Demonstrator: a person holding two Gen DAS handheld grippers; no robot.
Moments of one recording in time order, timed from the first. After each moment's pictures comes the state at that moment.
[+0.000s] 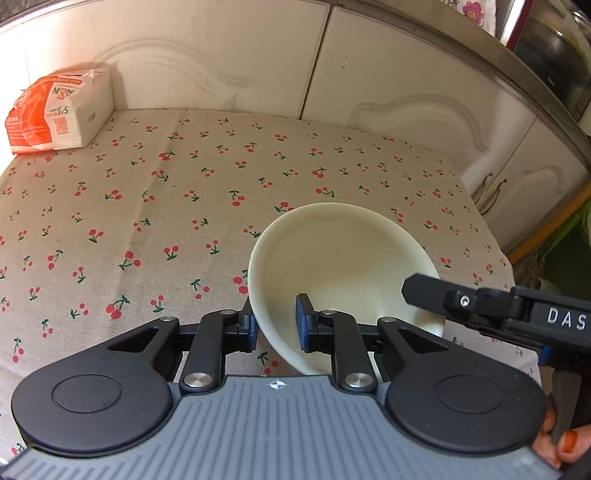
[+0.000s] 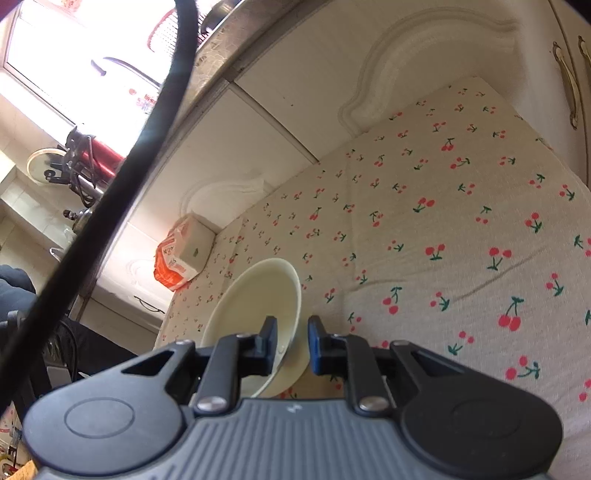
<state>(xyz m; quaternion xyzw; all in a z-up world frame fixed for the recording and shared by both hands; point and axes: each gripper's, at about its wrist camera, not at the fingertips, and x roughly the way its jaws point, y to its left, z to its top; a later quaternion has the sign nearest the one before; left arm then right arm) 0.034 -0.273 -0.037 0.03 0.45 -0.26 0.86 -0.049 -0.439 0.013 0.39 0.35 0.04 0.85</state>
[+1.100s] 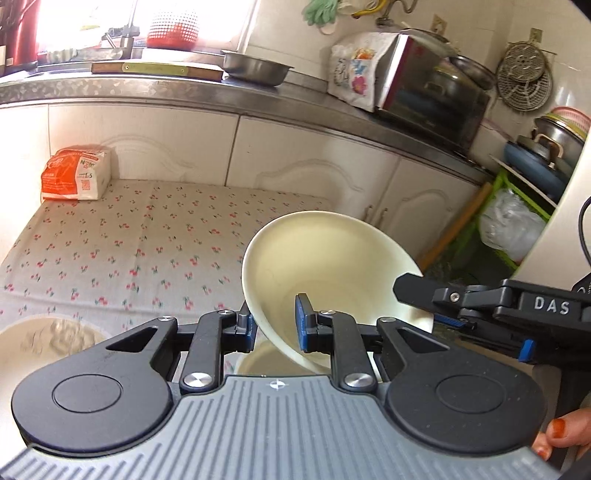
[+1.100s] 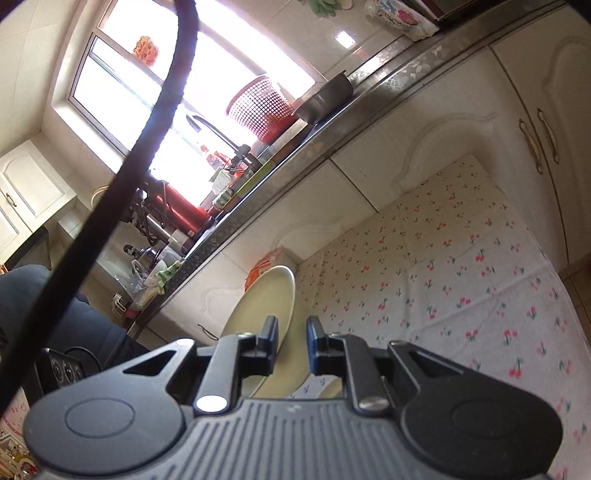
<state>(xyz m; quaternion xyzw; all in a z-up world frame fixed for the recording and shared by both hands) -0.152 -0.165 0.061 -0.01 0.33 -0.36 0.87 -0.212 -0.375 0.117 0.39 0.23 0.03 0.89</state>
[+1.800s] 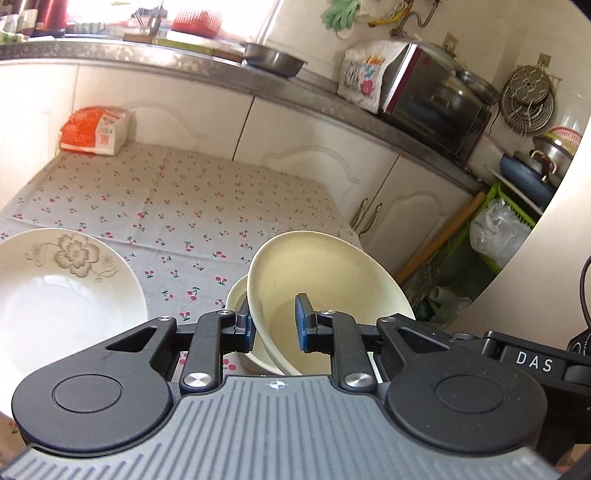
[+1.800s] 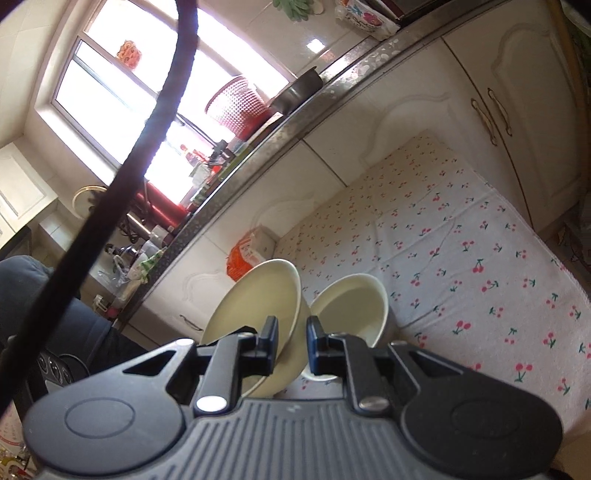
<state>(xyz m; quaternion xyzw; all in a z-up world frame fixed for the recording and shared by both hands) -0.175 -0.158 0.037 -0.05 0.34 -0.35 0.87 -0.272 -0.333 0.090 0.39 0.23 -0.02 0.89</state>
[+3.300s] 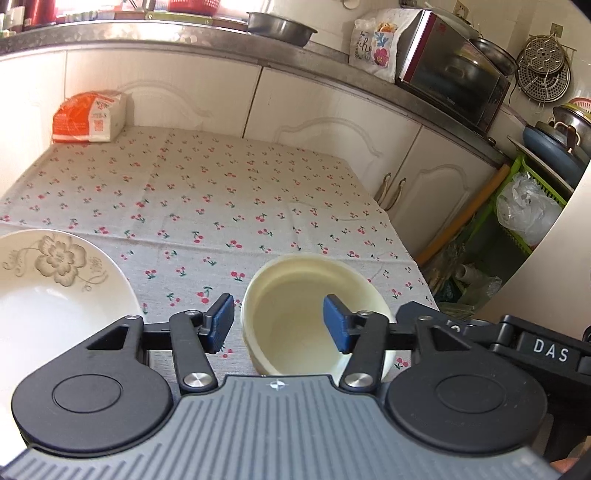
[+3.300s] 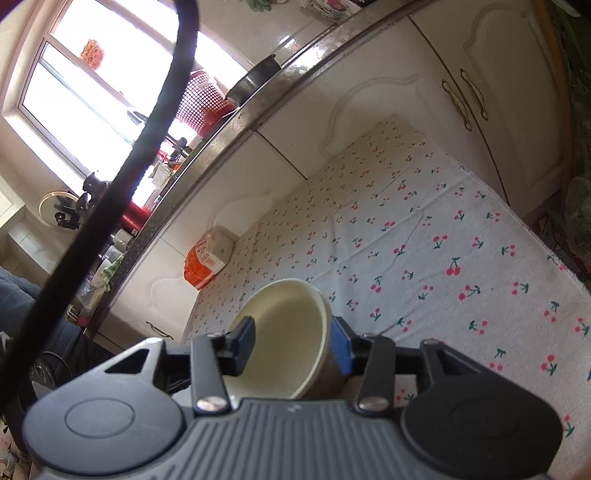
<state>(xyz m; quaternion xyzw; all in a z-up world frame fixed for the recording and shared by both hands) -0.148 -0.182 0.010 -0.02 0.36 -0.33 0.87 -0.250 -0.349 0.059 0.40 0.25 -0.06 0.88</state>
